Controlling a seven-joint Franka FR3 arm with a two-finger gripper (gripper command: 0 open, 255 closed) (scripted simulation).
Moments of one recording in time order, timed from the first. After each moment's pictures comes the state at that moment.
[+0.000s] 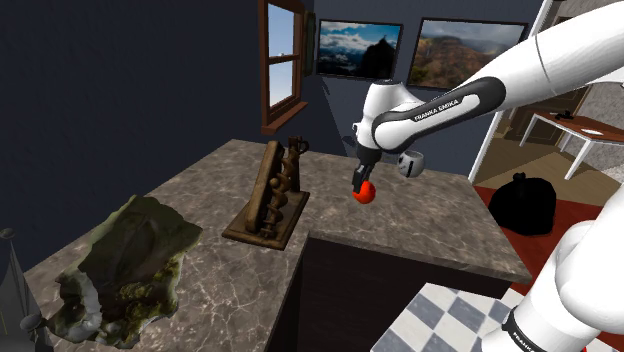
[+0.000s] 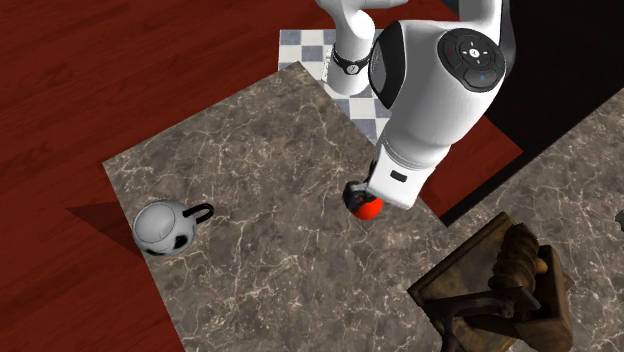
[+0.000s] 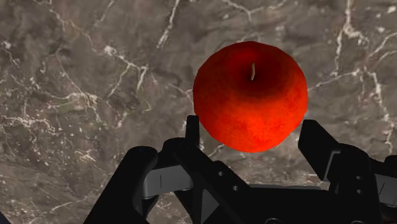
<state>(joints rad) 0.04 -0.08 -0.03 -2.28 -0.14 2.32 -0.20</state>
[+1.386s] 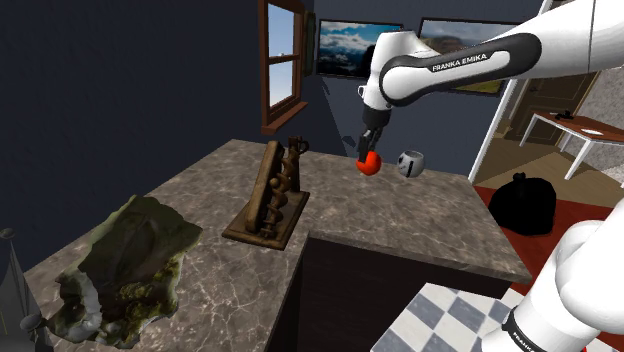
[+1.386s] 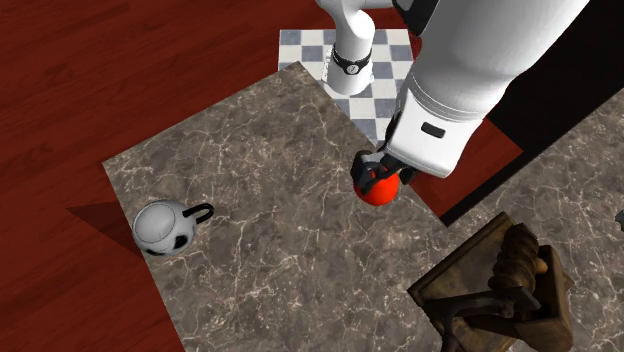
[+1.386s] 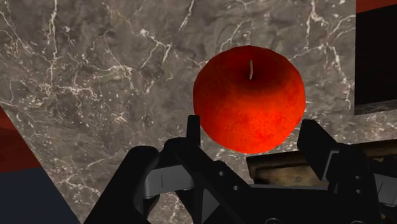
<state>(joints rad) 0.05 -0.17 -0.03 -2.09 -0.12 2.03 -0.23</state>
